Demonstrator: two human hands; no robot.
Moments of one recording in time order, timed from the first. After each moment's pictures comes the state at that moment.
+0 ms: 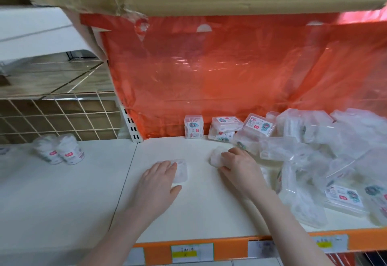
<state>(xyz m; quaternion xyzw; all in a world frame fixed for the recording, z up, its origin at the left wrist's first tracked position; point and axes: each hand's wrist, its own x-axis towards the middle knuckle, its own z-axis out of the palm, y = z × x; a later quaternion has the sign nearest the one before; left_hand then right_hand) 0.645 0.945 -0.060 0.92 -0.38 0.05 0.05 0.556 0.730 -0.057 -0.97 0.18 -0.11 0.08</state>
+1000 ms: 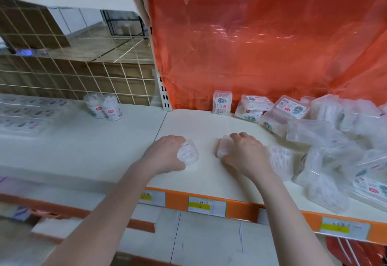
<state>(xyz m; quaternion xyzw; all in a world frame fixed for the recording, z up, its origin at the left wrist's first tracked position) 0.632 0.981 -0.024 0.94 -0.31 -0.10 0.08 0.550 0.780 -0.045 -0.98 0.14 -0.08 0.09</state>
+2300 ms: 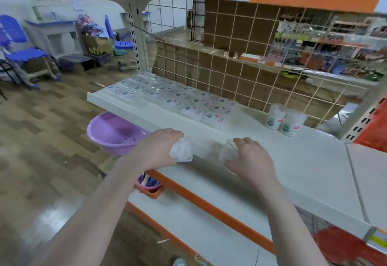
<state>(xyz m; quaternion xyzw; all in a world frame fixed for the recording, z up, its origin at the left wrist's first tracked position) 0.710 1.491 0.007 0.98 -0.19 -0.03 0.07 0.687 1.260 -0.020 -0.99 -0.03 -0.10 0.07</state>
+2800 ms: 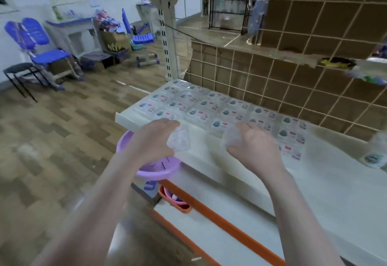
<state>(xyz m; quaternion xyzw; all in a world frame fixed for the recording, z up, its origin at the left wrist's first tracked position) 0.865 1.640 0.014 0.99 -0.11 -0.01 0.06 0.857 1.406 -0.004 -0.99 -0.05 -0.10 0.12</state>
